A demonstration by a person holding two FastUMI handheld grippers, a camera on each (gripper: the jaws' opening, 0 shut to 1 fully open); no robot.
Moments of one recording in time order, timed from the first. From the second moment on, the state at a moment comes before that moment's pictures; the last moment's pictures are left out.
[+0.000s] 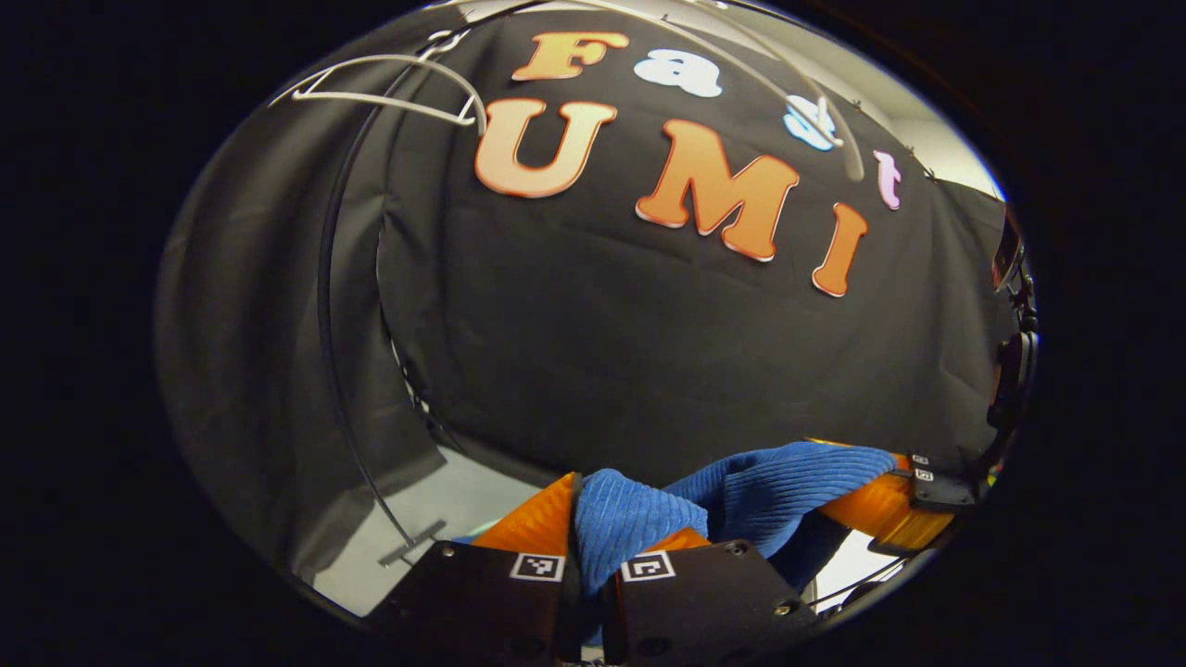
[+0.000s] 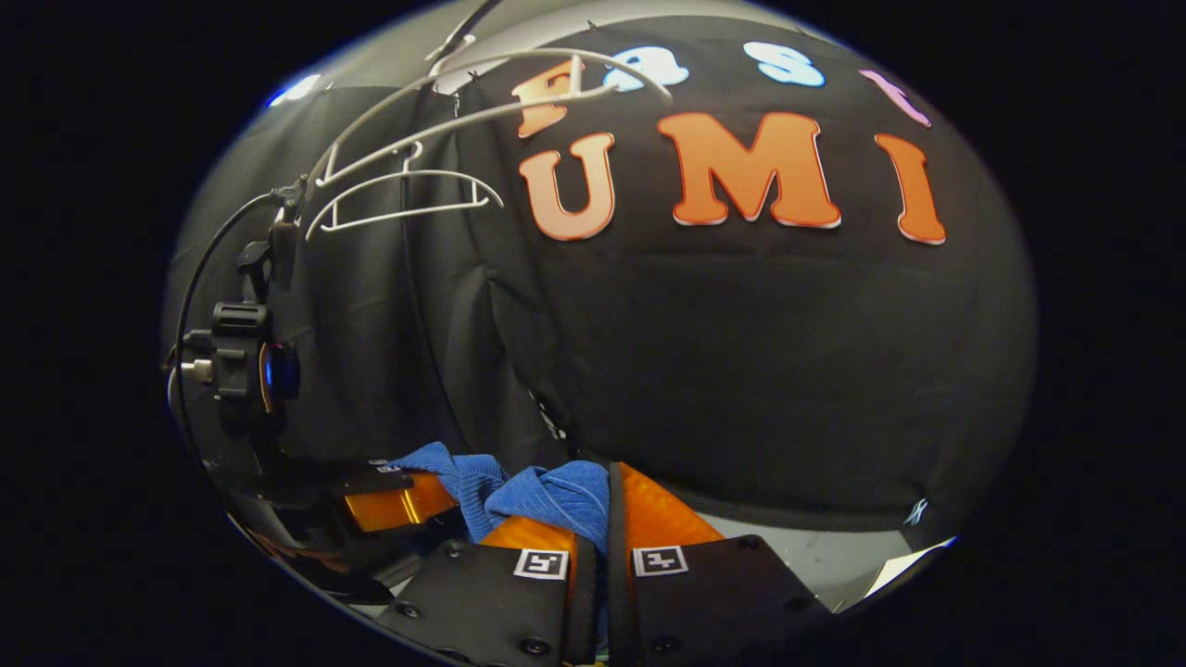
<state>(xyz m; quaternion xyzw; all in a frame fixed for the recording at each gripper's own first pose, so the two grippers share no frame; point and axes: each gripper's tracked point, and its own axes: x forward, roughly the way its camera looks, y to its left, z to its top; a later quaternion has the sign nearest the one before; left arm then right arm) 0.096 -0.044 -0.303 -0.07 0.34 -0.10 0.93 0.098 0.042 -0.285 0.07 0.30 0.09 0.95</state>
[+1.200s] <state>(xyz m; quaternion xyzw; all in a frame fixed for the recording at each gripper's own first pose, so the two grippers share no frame) -0.022 -0.010 -0.428 -0.05 0.56 -0.04 0.83 0.008 0.037 -0.456 0.10 0.55 0.02 0.83</state>
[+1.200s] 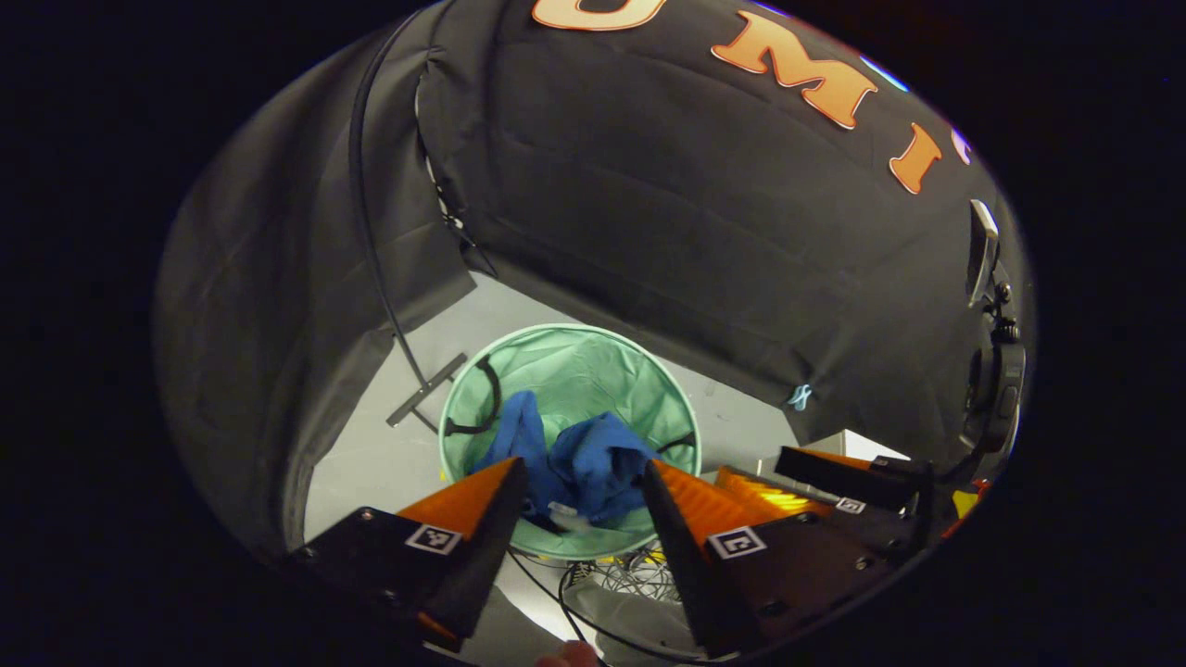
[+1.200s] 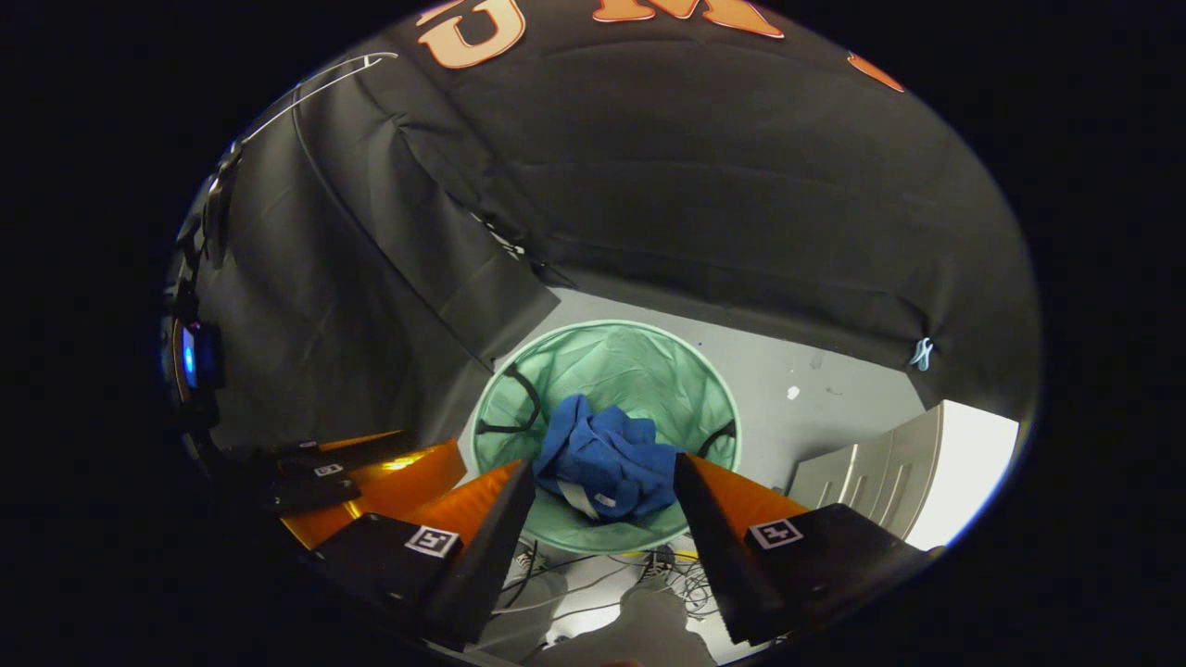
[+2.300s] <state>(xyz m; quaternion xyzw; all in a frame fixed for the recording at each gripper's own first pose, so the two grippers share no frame) 0.014 -0.010 -0.311 -0.06 0.41 -0.01 0.91 0.035 0.028 -0.356 0.08 0.42 0.04 0.90</state>
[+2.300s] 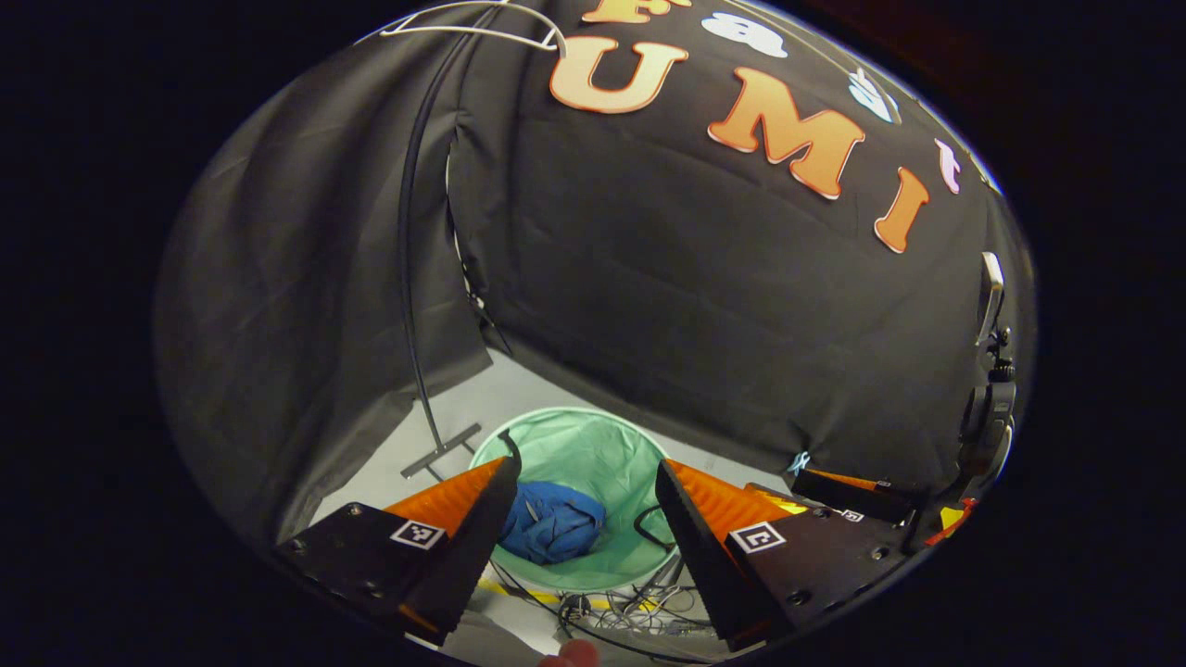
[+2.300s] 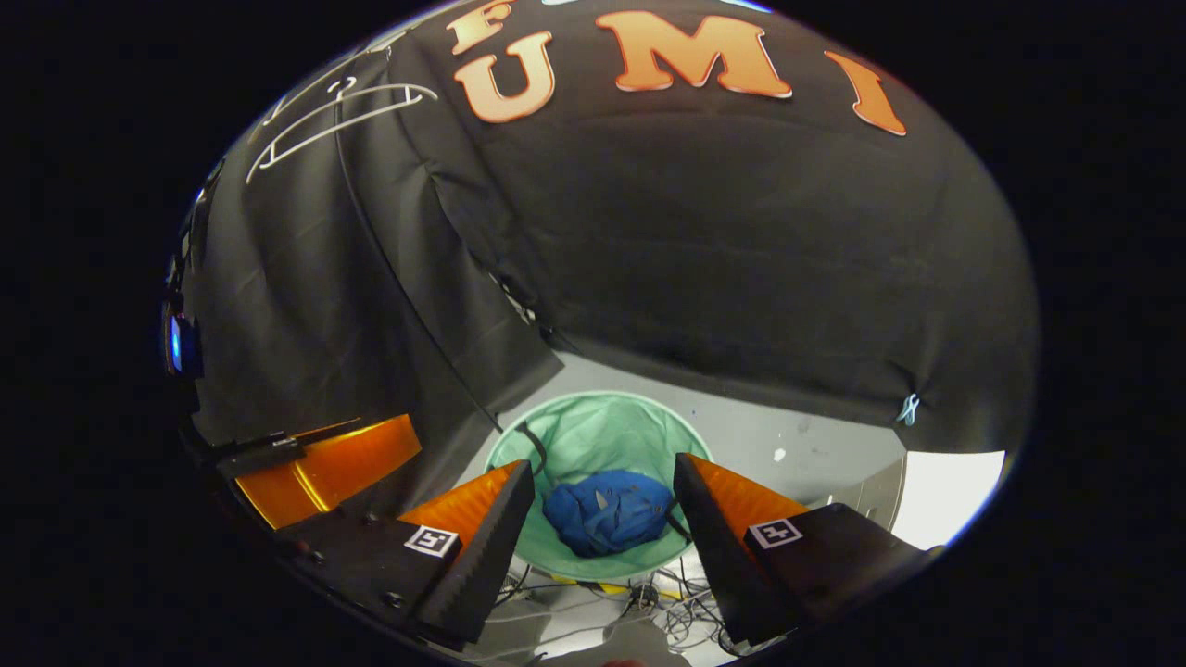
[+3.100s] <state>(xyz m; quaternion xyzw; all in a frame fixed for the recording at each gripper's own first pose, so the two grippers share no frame) 0.003 -0.012 -0.064 -0.02 0.12 0.00 0.99 -0.016 0.027 -0.090 0.07 0.15 0.06 0.98</state>
